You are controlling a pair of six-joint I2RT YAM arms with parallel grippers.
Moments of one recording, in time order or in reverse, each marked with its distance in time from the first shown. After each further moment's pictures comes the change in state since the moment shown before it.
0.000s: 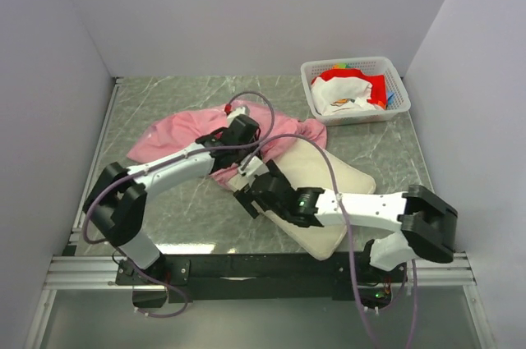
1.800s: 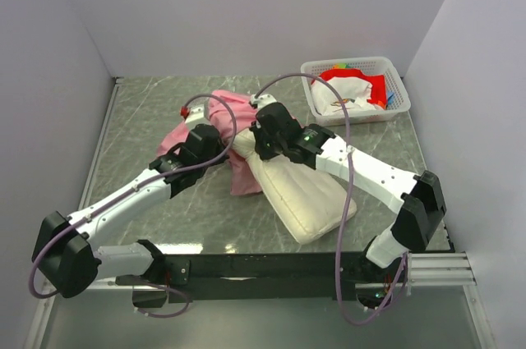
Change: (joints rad) left arm 0.083 -0.442 -0.270 0.030 -0.188 0.077; right arm -0.294 0.161 0.571 -0.477 -0.261 0.182
